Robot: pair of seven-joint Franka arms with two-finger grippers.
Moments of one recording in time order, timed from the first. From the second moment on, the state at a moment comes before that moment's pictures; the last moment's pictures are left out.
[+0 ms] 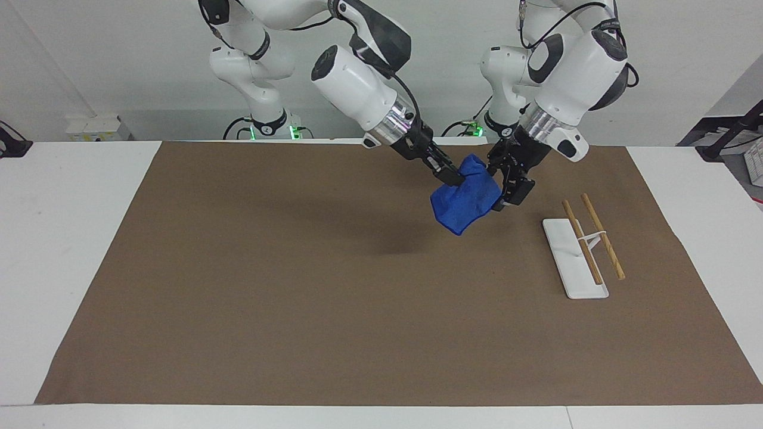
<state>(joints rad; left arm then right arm) -0.30 -0.12 -0.08 -2.02 -0.40 2.15 -1.74 0.08 0.26 0.66 -1.71 0.61 2.56 1.61</state>
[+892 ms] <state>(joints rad) -0.29 -0.12 -0.08 -2.04 -0.42 2.18 -1.81 0.08 0.26 0.66 -1.71 0.61 2.56 1.61</state>
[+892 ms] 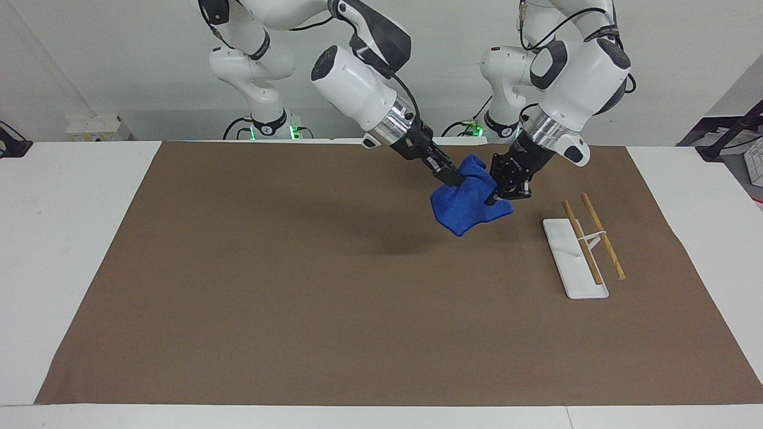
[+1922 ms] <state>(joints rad) -0.12 -0.11 -0.07 -2.04 -0.42 2.27 -1.47 0.07 0.19 0.52 -1.84 0.59 2.53 0.87</state>
